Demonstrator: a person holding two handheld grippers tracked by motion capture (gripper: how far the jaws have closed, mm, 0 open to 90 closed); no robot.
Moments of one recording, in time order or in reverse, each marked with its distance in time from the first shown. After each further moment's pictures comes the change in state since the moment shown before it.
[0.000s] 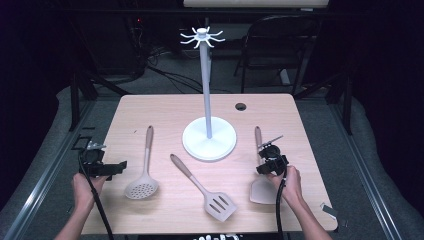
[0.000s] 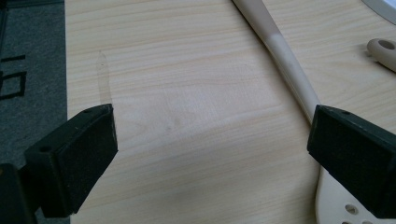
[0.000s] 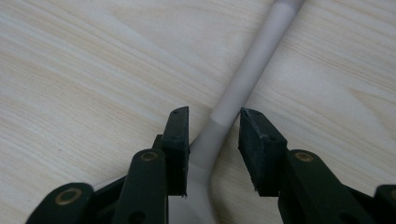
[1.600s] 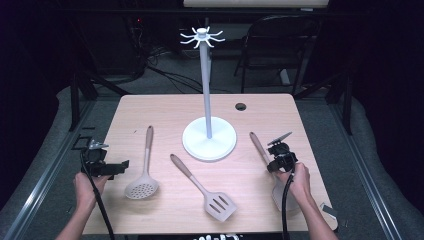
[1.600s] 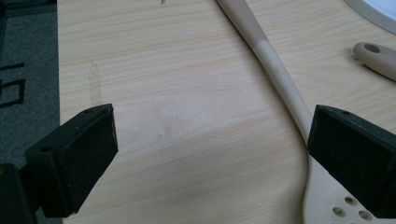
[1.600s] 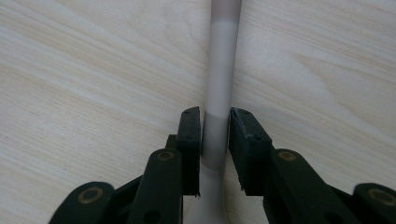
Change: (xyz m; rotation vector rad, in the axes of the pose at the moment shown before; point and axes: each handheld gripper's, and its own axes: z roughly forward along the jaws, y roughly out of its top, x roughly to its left) left arm -0.009 0.004 -0.001 -0.015 -0.007 0.025; right arm -0.029 -0.001 -0.001 0.088 -0.014 0.075
